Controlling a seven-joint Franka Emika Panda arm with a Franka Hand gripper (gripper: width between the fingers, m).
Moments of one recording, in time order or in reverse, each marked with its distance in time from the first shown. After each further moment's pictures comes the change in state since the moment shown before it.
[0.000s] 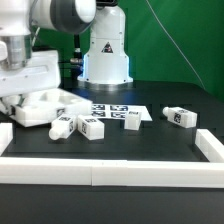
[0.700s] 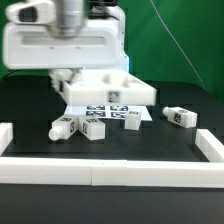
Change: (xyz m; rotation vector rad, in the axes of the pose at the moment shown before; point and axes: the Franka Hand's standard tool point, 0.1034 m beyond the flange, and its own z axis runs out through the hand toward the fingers) arm 0.131 -0.044 -0.057 -0.044 -0.014 0.308
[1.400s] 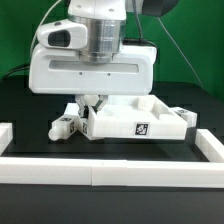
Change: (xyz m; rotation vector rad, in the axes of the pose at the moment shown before) arm 0.051 -0.021 0.025 -0.031 -0.012 0.077
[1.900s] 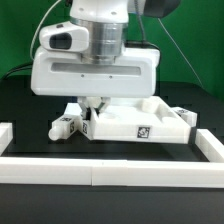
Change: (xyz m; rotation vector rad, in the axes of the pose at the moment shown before) arm 0.007 -0.009 0.003 0.005 -0.025 0.056
